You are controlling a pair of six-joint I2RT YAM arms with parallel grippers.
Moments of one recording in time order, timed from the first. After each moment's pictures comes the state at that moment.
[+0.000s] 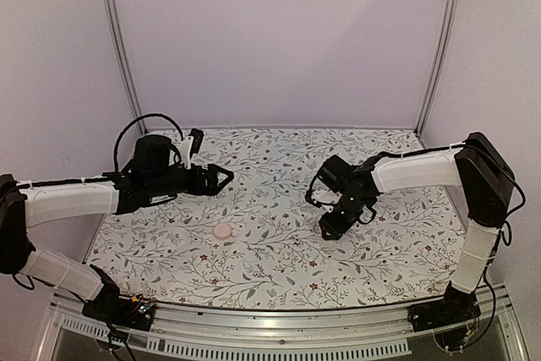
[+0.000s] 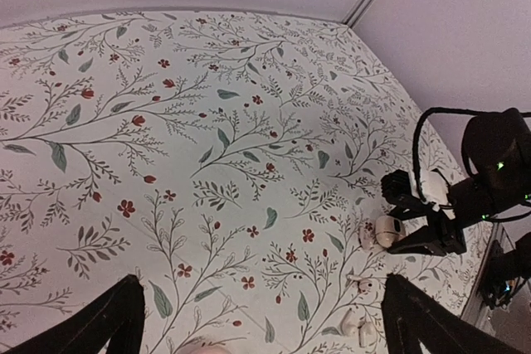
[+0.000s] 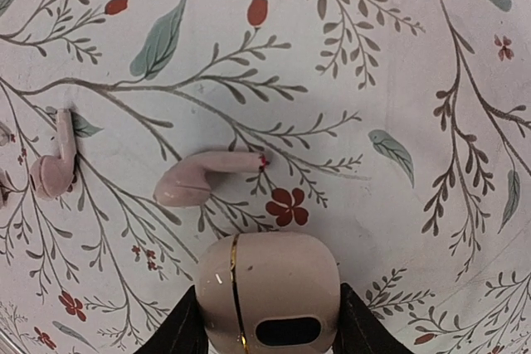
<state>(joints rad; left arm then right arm) -0.56 1.32 0.70 0.15 0.23 -0.39 0.79 1.86 1.16 -0.64 -0.03 -0.01</state>
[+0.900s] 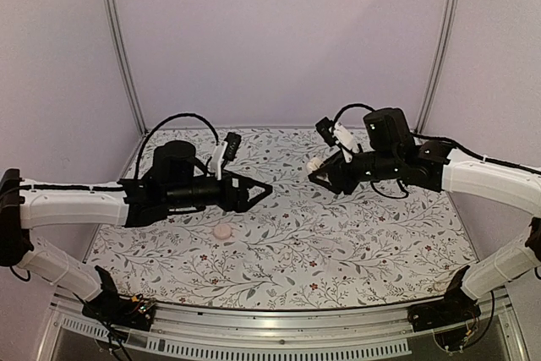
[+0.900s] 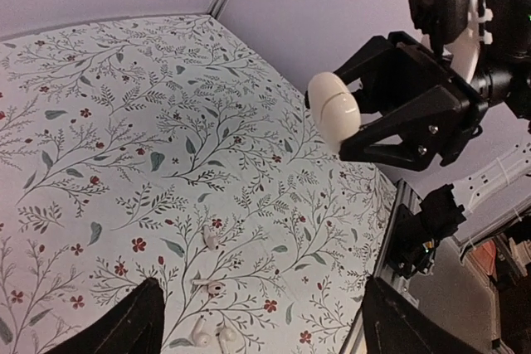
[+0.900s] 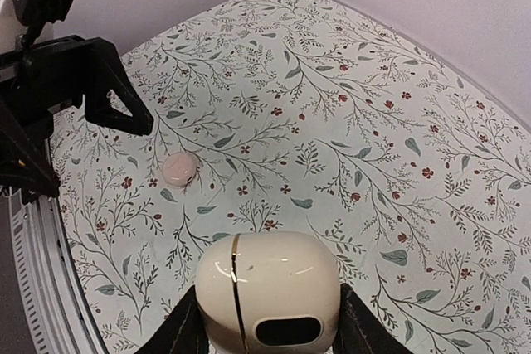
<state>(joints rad) -0.84 1.33 0.75 0.28 0.25 -0.51 0.79 1.37 1.06 -0.26 -0.20 -0.01</state>
